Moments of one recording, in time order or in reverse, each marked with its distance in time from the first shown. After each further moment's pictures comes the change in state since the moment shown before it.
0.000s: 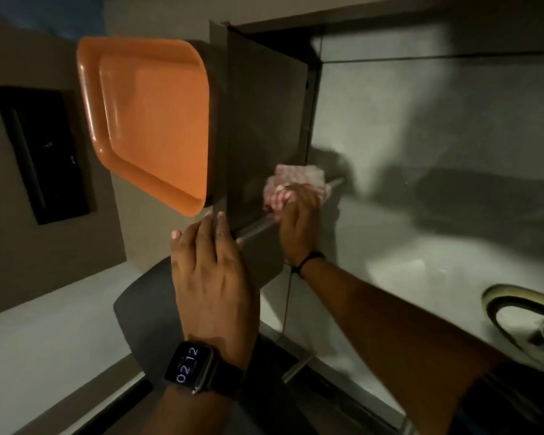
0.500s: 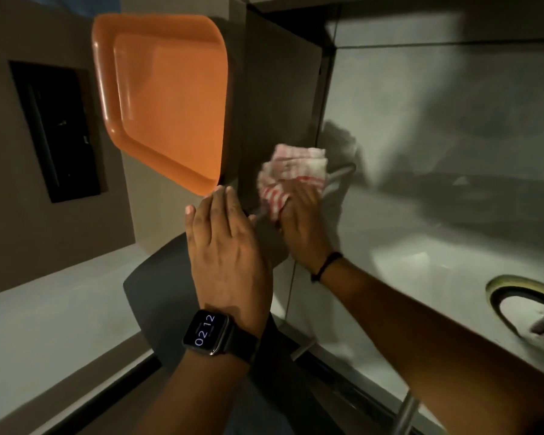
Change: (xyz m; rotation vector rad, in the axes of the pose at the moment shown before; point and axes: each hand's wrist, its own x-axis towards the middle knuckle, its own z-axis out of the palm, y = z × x) left_hand 0.001 0.004 0.002 0.036 0.045 -0.017; right_hand -0.025 -0.016 -0.024 -0.140 -0.297 -0.228
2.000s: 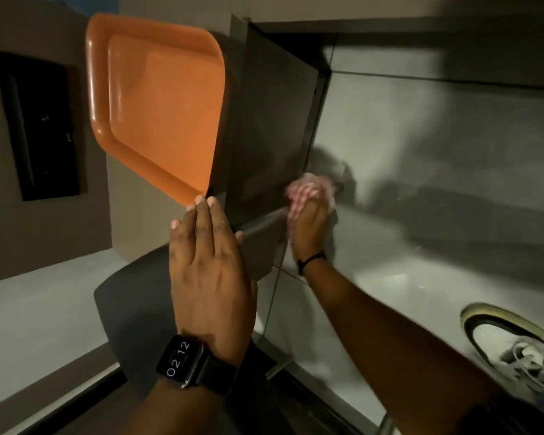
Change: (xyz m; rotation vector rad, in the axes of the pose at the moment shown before) left_hand -0.004 -0.003 0.007 -0.074 0.037 -0.001; right_hand 0.028 0.029 0.013 0.132 0.402 0.397
